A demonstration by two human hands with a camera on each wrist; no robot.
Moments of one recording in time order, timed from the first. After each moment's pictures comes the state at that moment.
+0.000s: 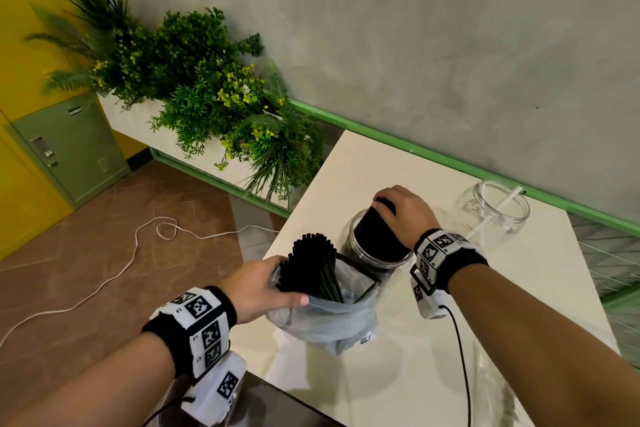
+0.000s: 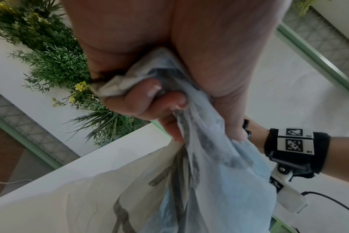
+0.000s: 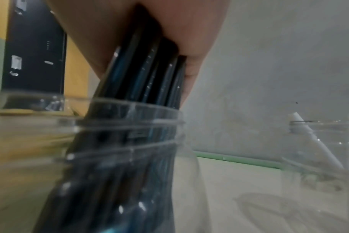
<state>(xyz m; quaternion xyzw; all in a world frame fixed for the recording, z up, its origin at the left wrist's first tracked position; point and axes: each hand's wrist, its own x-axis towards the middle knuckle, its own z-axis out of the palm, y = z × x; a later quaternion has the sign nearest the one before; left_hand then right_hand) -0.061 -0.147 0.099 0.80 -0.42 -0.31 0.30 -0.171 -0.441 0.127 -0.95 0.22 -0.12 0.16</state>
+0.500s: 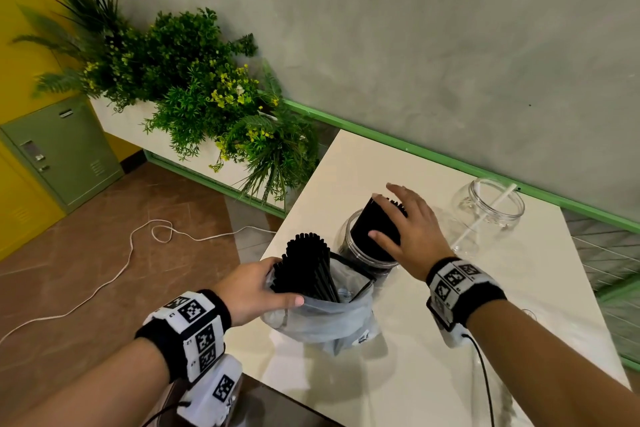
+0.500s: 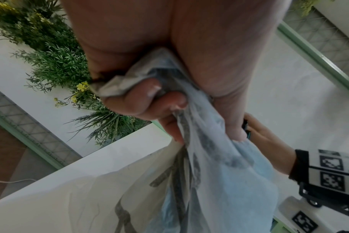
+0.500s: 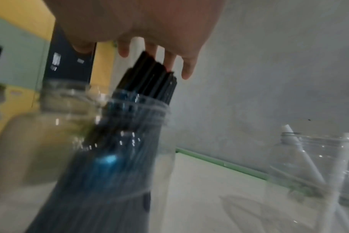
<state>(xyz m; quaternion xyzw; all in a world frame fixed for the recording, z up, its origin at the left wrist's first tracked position) -0.056 -0.146 0.096 0.80 -0.42 -0.31 0.30 -0.214 -0.425 0.117 -0.97 0.16 -0.16 0.03</state>
